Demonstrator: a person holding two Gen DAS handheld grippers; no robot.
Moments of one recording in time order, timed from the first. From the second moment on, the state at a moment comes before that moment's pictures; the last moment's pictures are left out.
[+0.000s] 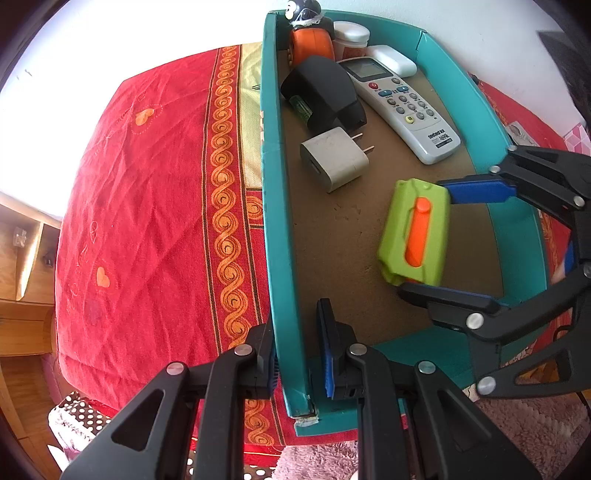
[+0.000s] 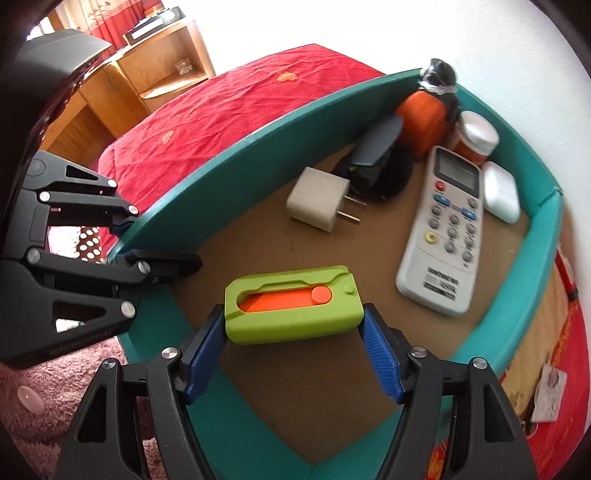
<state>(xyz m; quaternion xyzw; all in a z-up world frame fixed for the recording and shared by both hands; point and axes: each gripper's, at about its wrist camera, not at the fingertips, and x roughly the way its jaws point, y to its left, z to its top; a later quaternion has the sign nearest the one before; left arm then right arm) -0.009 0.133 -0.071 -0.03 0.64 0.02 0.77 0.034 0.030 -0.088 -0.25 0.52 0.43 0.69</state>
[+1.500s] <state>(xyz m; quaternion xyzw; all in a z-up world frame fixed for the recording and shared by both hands) -0.011 0.140 -0.072 -0.04 0.64 0.02 0.77 0.040 0.015 -0.088 -0.40 0.52 0.41 0.63</state>
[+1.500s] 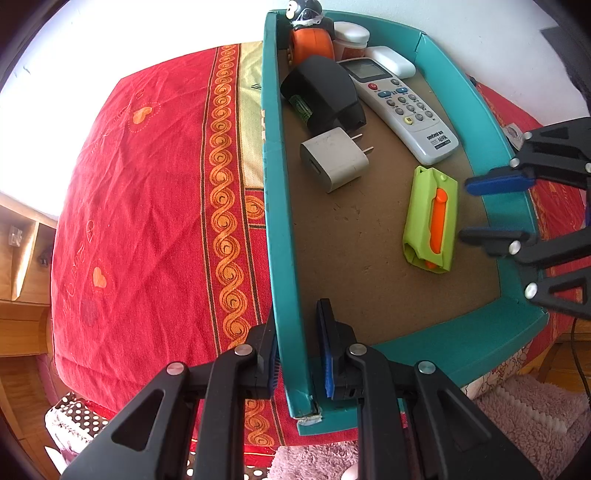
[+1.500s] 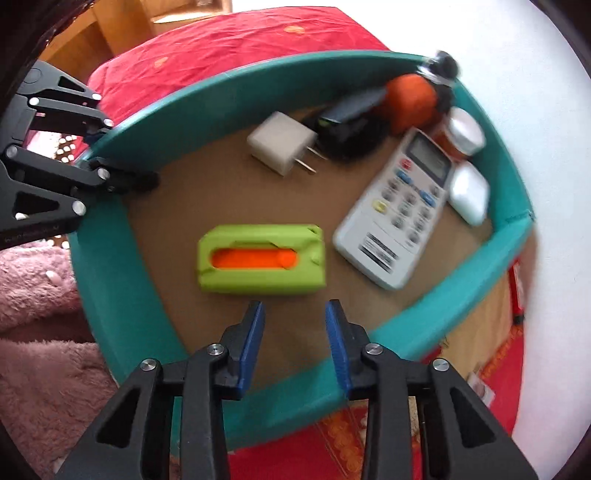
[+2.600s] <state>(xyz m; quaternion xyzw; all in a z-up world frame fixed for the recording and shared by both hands) -0.015 0.141 -0.070 -0.05 0.63 0.02 0.78 0.059 -0.070 -0.029 -0.13 0.50 0.36 0.78</state>
